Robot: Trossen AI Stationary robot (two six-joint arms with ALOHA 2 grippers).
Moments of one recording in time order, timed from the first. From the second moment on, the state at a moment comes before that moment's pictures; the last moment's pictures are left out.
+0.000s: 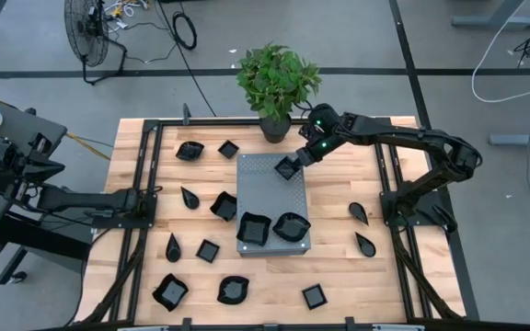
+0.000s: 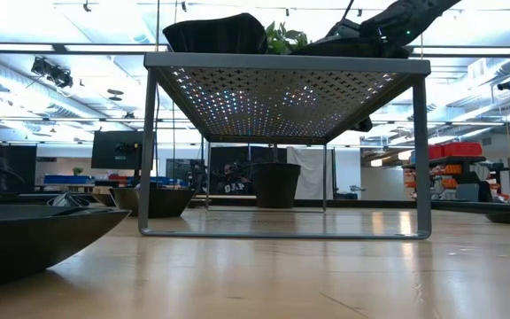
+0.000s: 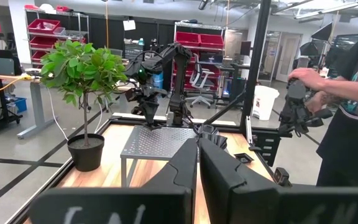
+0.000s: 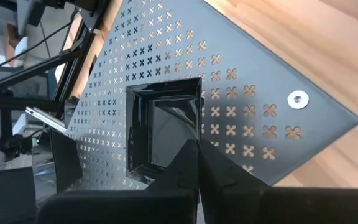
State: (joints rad) left arm -0.04 0.01 1.52 -1.45 -0.07 -0.09; right arm -0.51 1.48 1.06 -0.47 -0.58 0.55
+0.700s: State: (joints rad) left arm -0.04 0.01 1.52 -1.45 -0.07 -0.09; right arm -0.51 1.49 1.06 -0.50 -0.59 0.50
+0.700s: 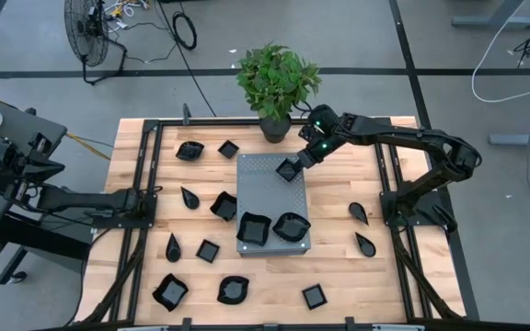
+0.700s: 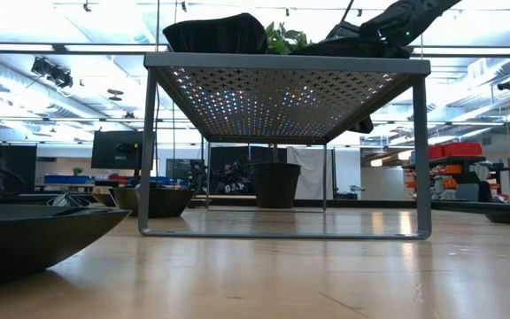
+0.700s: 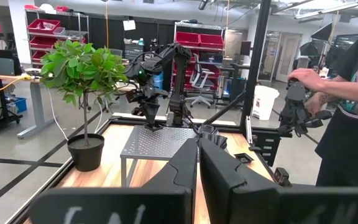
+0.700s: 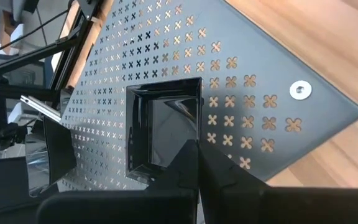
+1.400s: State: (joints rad) left arm -0.04 0.01 1.52 -1.45 -0.07 -0.09; right arm -0.51 1.49 1.06 -0.54 -0.57 0.48
